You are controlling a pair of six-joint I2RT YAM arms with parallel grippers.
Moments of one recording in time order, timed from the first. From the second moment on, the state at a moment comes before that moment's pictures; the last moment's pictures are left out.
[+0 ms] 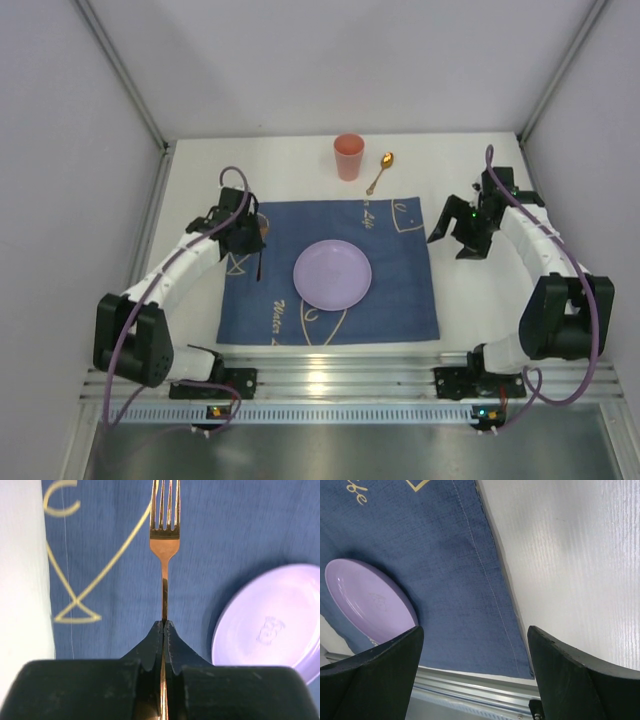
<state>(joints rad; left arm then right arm) -0.28 1.41 1.00 -0.55 -0.05 -0.45 -0.02 1.46 1.13 -0.87 -0.29 0.43</state>
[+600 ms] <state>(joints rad) -0.32 1.31 0.86 -0.65 -0.11 -0.54 0.05 1.67 1.42 -0.86 -0.30 0.47</state>
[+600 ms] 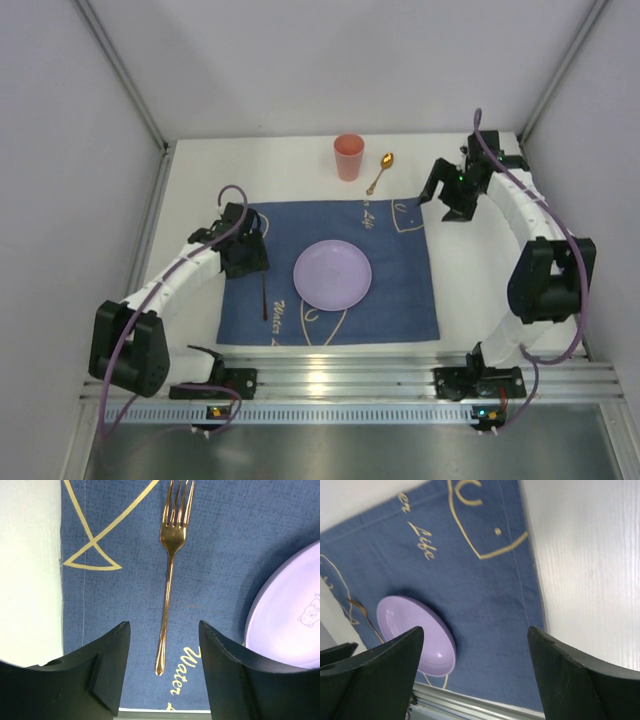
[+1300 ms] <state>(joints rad) -0.23 1.48 1.13 -0.70 -0.04 -0.36 0.24 2.48 2.22 -0.67 -0.28 0.74</state>
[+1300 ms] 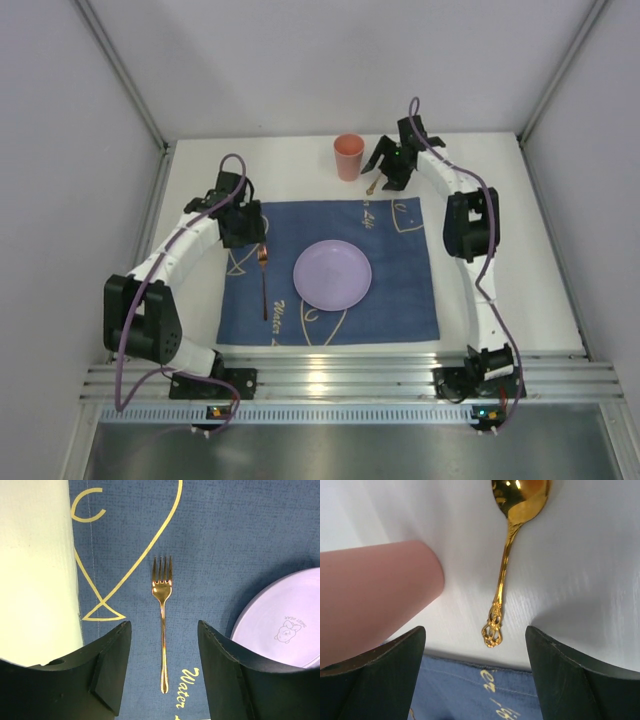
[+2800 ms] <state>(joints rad) -0.20 1.73 1.27 -0.75 0.00 -0.46 0.29 2.66 2.54 -0.85 0.30 0.46</state>
